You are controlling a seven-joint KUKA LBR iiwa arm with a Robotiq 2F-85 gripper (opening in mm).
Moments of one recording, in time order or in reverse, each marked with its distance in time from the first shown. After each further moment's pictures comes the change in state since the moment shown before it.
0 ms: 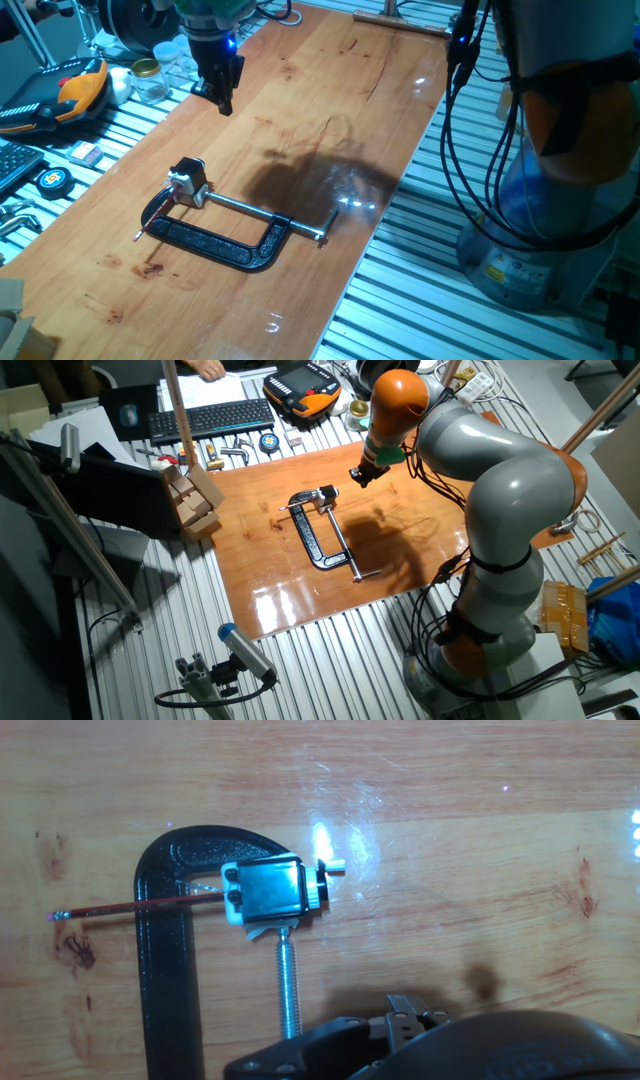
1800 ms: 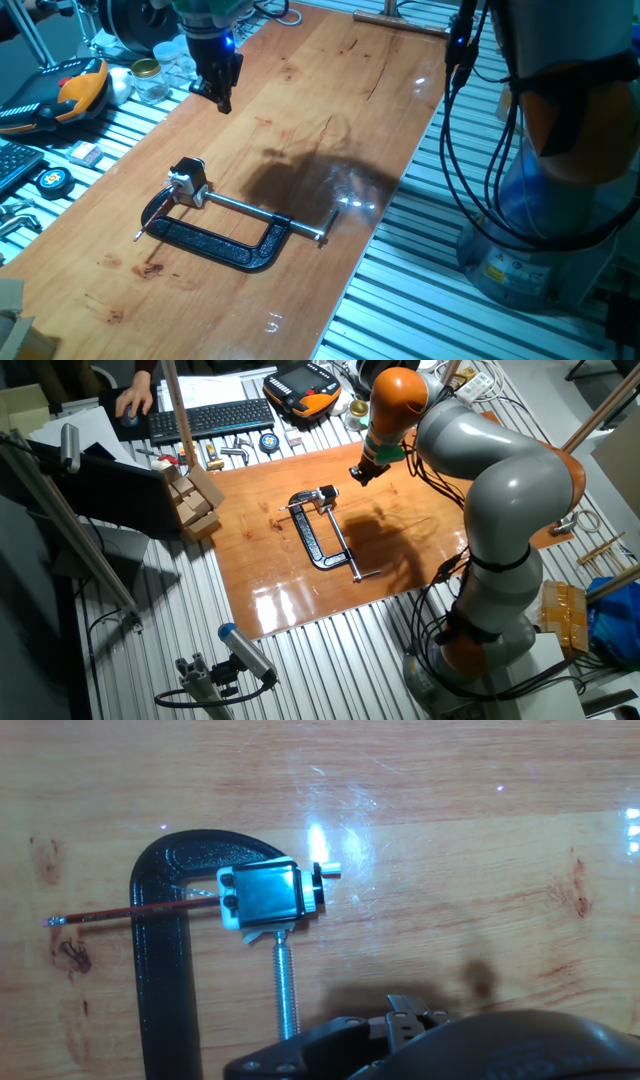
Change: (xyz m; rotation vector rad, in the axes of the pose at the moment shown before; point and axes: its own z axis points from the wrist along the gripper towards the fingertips) arm -0.002 0.001 0.001 0.007 0.007 0.007
